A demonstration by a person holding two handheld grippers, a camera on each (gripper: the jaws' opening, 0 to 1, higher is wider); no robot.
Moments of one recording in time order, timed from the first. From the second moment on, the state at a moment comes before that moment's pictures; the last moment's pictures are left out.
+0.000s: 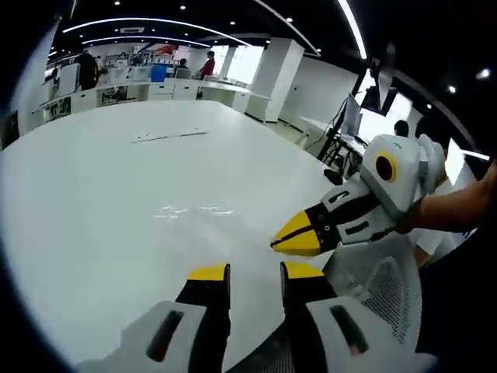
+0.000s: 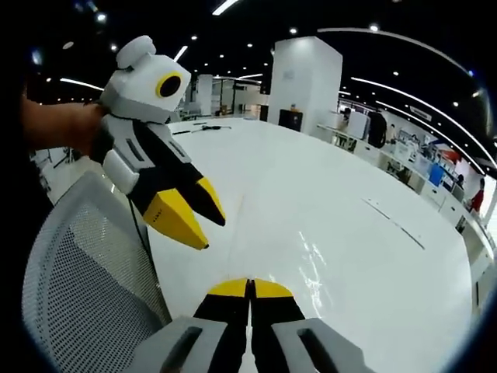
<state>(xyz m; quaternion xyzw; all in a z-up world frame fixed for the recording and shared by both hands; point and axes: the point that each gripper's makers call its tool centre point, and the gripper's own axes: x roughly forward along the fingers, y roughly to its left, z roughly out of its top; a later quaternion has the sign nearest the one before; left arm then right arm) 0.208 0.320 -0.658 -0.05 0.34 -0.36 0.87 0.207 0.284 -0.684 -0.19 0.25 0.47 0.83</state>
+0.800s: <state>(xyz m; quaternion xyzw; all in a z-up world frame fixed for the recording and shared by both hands) 0.225 0.319 -0.670 -0.12 0.35 -0.30 0.88 0.207 0.297 -0.682 -0.23 0.23 0.45 0.83</state>
